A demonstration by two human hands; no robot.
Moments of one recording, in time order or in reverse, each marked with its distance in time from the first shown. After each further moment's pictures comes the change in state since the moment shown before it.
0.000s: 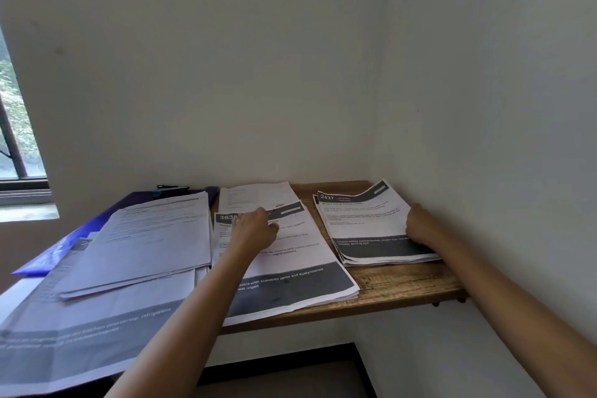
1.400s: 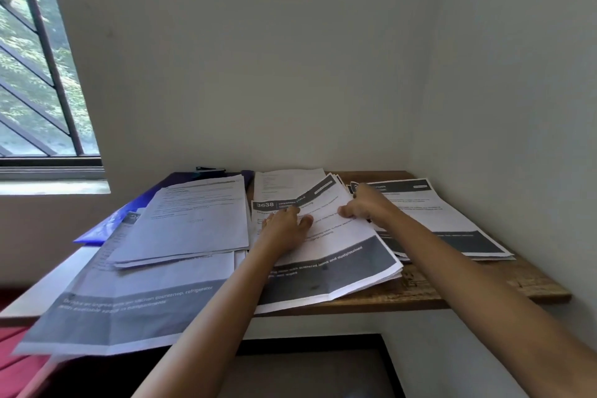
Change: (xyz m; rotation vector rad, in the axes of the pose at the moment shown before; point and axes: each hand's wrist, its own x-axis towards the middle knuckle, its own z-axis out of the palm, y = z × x) left_hand -0.013 -0.023 0.009 -0.090 -0.105 0.008; right_hand -0.062 -0.168 0.008 0.280 -0.208 -0.257
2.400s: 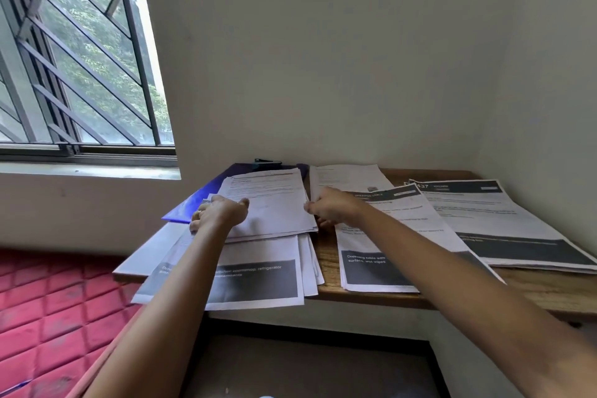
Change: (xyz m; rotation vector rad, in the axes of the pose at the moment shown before) left_hand -0.040 -0.150 -0.110 0.080 0.236 -0.791; right_hand -0.025 -0.118 0.089 0.179 -0.345 -0.237
